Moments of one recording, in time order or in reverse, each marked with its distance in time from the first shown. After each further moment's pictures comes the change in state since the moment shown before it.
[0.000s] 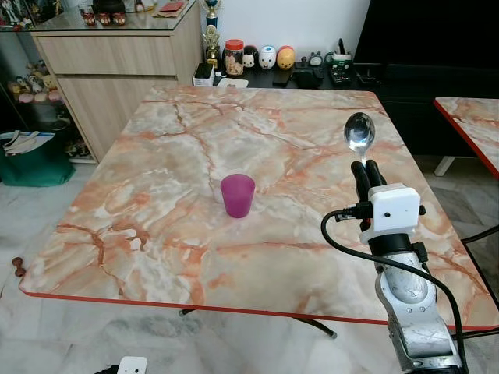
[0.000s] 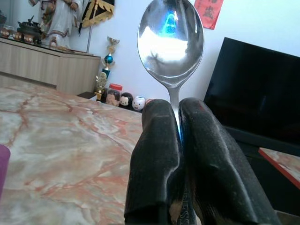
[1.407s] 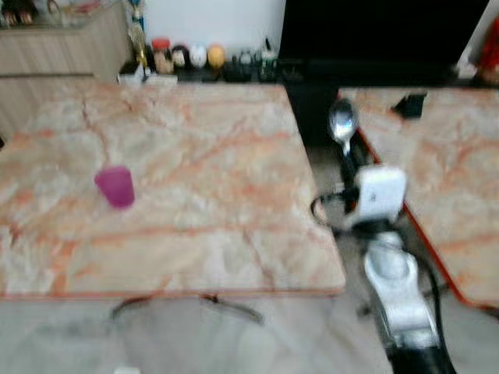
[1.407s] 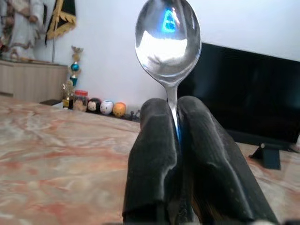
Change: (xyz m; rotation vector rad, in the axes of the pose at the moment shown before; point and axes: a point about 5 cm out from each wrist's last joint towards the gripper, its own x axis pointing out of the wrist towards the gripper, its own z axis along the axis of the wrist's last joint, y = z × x) left arm -0.008 0.012 -0.021 0.003 0.057 0.014; right arm 0.021 0.019 0.013 0.088 -0.046 0.053
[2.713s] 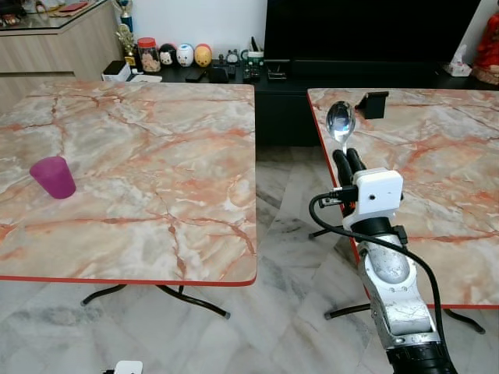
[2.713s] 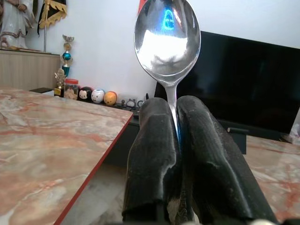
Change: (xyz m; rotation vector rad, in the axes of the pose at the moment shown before) left arm 0.005 -0.006 0.016 -0.013 -0.028 -0.005; right arm -0.001 -0.003 -0.005 0.002 0.024 -0.001
